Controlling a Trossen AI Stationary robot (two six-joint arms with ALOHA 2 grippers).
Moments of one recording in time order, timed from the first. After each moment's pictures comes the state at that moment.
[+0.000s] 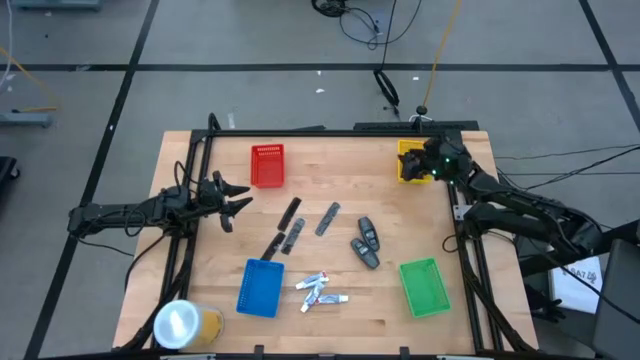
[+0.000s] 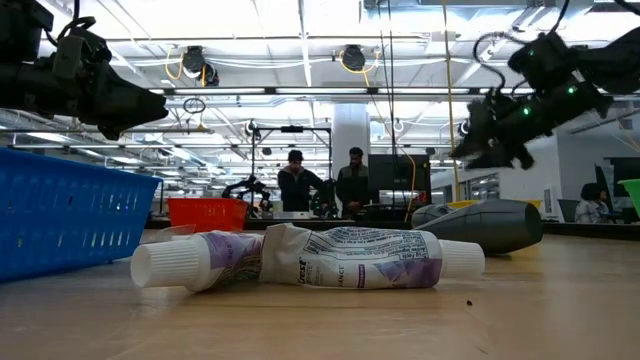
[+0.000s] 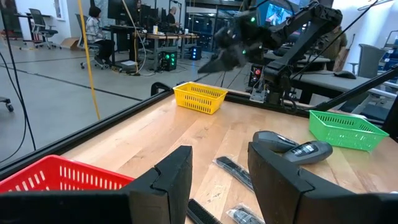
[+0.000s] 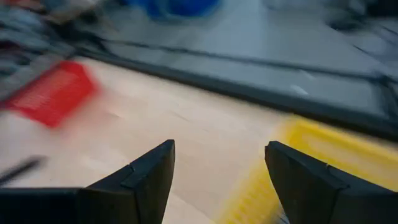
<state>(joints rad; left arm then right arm) 0.08 0.10 0.02 0.08 -0.21 -0.11 -0.82 0.84 0.27 0.24 -0.09 0.29</state>
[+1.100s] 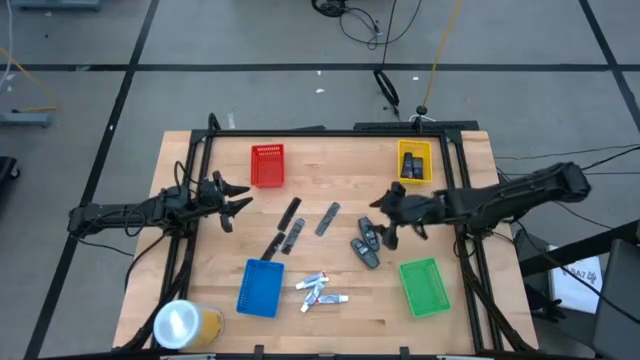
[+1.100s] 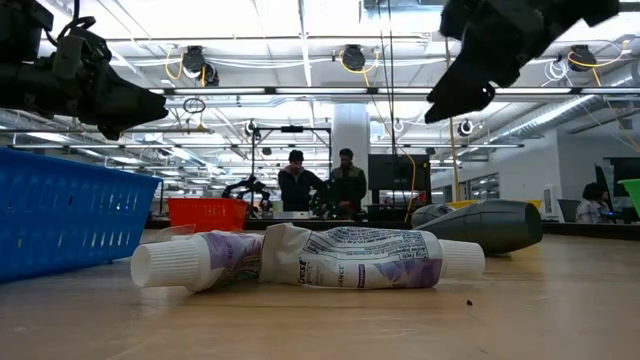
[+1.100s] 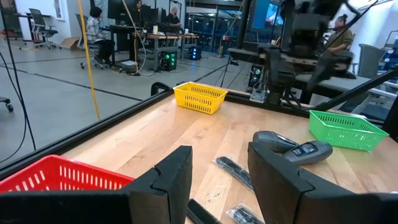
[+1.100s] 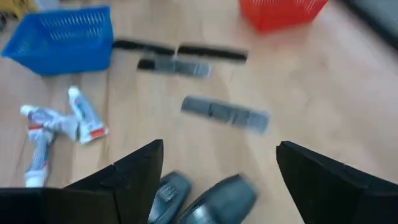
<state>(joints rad) 0.08 0.10 0.02 0.08 -0.21 -0.11 0.16 1.14 0.71 -0.23 0.26 0.31</state>
